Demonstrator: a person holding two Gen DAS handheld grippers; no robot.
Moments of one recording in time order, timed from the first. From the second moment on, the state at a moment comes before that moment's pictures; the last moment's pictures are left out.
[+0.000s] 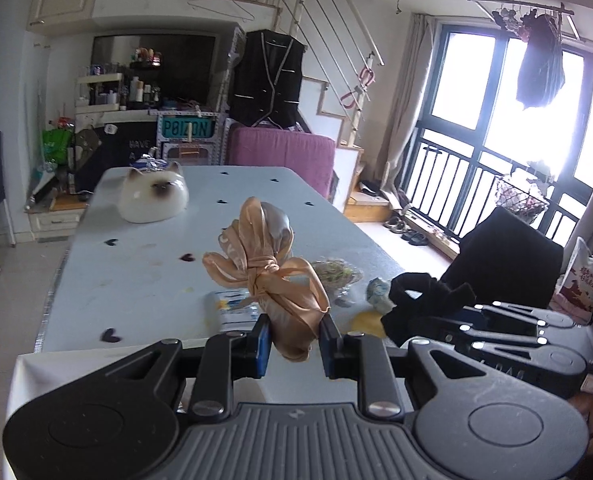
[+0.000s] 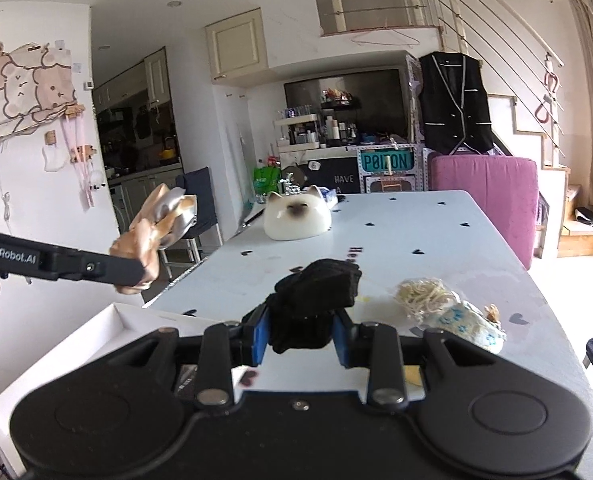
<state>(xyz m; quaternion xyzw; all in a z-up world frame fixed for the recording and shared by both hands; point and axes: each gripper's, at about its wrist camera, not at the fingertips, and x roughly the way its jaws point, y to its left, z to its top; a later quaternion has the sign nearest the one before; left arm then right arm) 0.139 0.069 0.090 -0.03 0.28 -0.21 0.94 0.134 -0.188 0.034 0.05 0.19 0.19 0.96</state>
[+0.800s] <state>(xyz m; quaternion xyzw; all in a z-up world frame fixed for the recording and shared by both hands) 0.137 0.188 0.011 0.06 0.37 -0.09 0.92 0.157 -0.061 0.023 0.03 0.27 0.31 0.91</state>
